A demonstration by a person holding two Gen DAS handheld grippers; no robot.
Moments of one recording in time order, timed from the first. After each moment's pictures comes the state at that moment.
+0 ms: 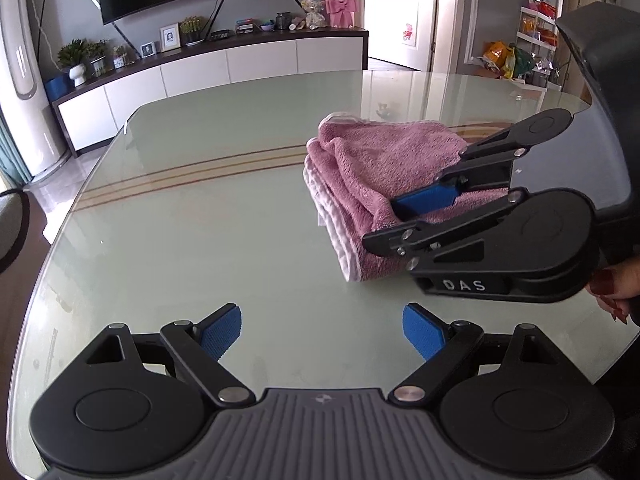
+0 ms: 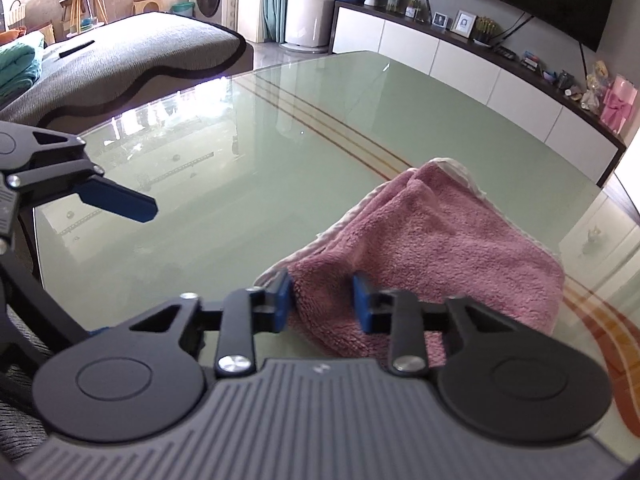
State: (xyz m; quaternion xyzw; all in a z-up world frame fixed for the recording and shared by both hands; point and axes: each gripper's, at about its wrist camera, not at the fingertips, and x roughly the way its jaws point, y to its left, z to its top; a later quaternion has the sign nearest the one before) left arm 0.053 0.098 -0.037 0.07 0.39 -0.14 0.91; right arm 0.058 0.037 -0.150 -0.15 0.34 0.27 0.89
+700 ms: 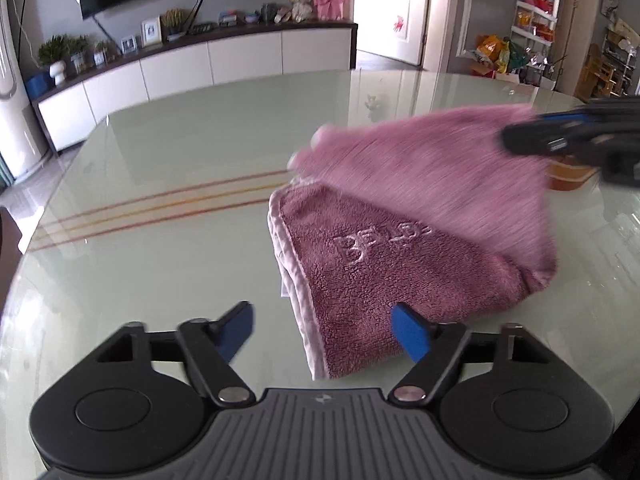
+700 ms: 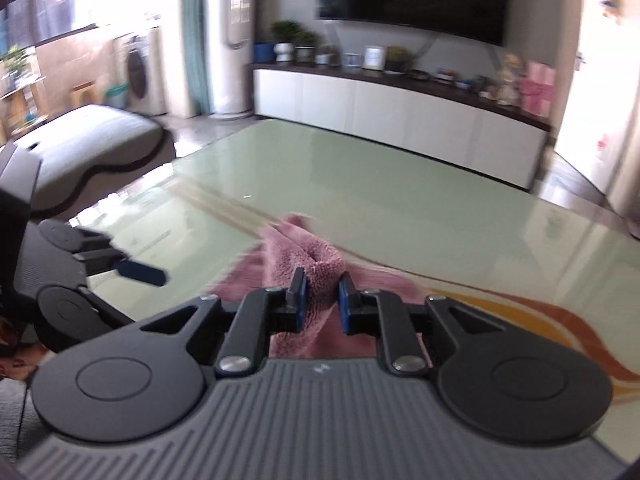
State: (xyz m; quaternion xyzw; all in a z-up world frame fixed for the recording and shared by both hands) left arm 0.119 0.065 -0.044 0.06 0.43 -0.15 0.89; right arm 0.051 -0.089 -0.084 -0.05 0.28 0.16 0.94
